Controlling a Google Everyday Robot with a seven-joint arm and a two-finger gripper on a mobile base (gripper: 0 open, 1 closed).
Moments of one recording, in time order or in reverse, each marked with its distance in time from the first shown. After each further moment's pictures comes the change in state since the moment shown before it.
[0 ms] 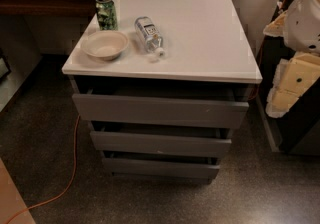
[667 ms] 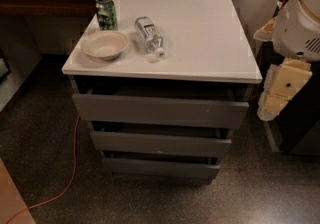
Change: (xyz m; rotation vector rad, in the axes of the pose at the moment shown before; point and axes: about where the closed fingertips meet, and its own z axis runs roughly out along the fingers) arm -0.008 0.002 0.015 -0.011 -0.017 -0.030
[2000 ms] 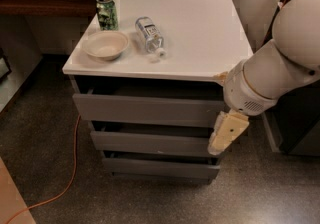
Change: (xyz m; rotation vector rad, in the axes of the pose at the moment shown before) arm -0.039 0.039 0.118 -0.050 -0.170 -0.006
